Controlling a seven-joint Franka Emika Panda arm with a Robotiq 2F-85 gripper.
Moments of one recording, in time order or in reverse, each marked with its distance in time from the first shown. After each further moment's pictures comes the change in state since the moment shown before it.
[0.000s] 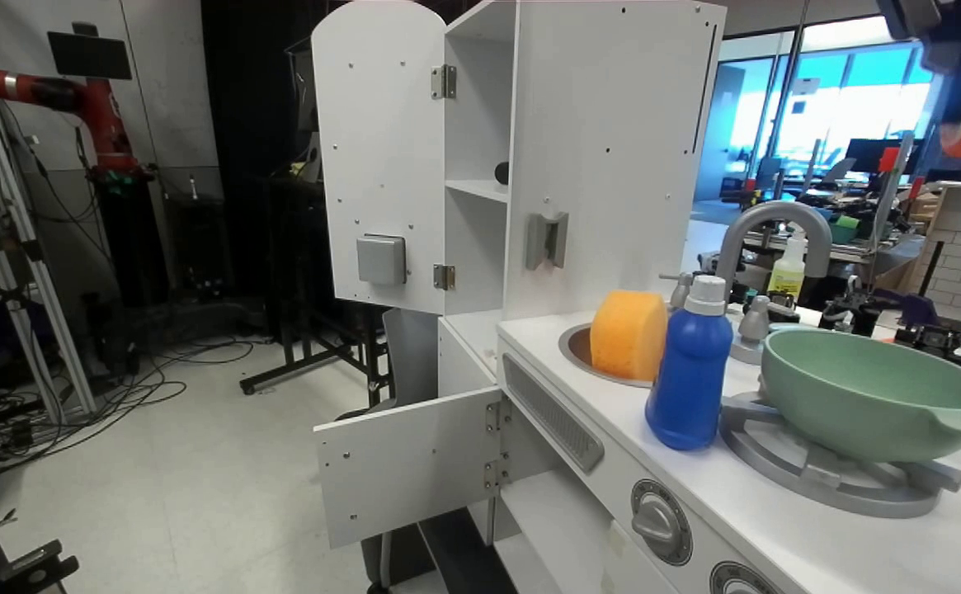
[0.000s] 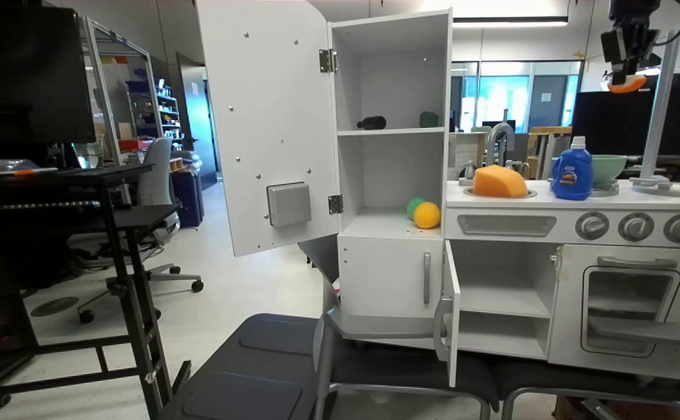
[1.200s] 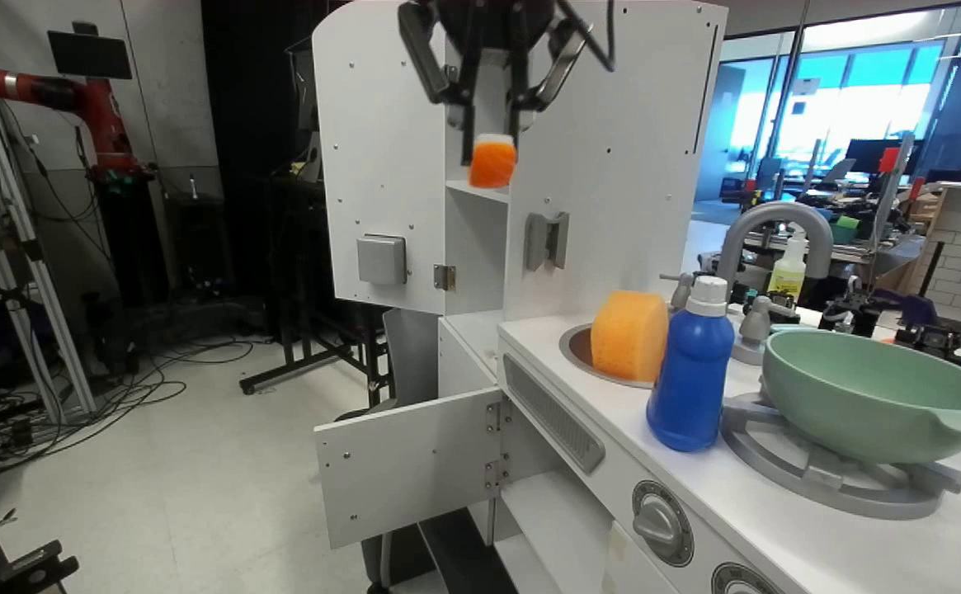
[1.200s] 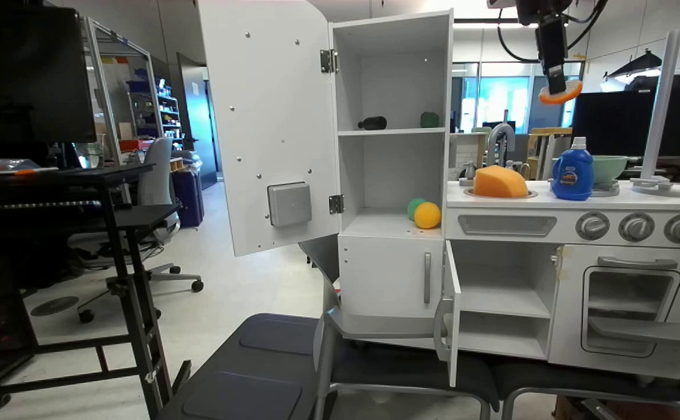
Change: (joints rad) arm 0.373 -0.449 0.079 -0.790 -0.183 0.121 -0.262
